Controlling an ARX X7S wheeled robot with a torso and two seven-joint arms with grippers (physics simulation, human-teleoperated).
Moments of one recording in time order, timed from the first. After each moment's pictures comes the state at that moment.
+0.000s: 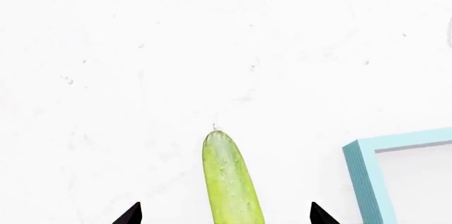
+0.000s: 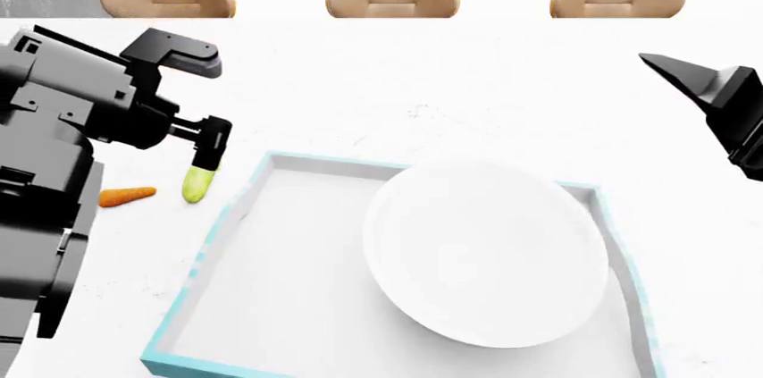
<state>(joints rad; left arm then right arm) -1.63 -0.25 0.65 -1.31 -0.01 -0.97 0.72 1.81 1.15 -0.76 -0.53 0.78 1.23 -0.61</state>
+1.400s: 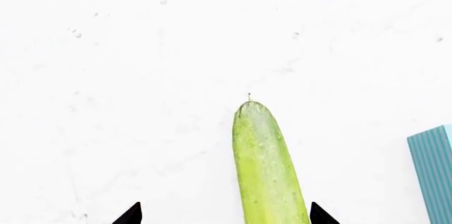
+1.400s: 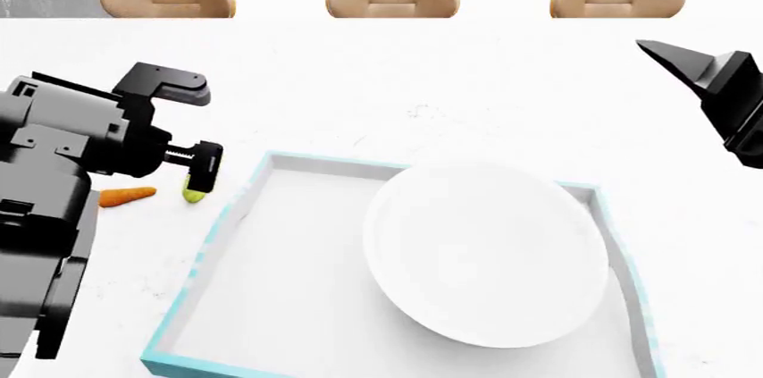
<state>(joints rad) -1.54 -0.29 0.54 -1.31 -0.01 -0.93 0.60 1.85 1.12 -0.77 -0.52 0.77 1.26 -0.61</state>
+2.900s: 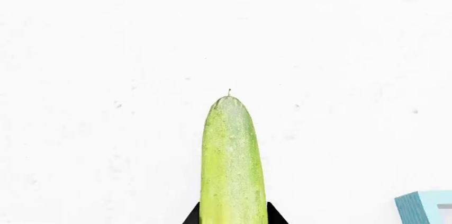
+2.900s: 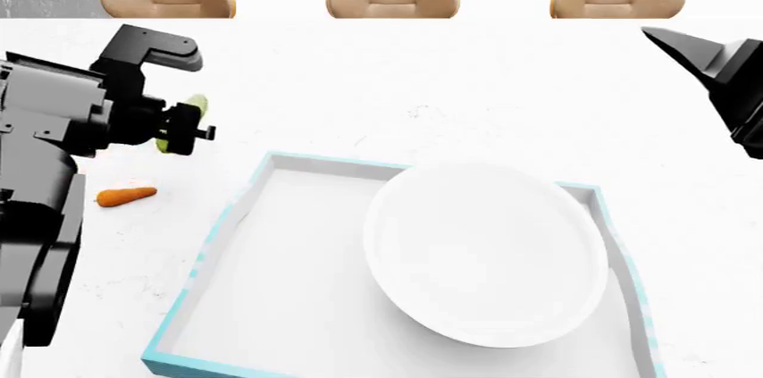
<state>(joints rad) -1.58 -0.30 0.47 -1.31 0.00 -0.81 0.56 1.86 1.12 -0.75 -0.52 0.78 1.26 -0.59</state>
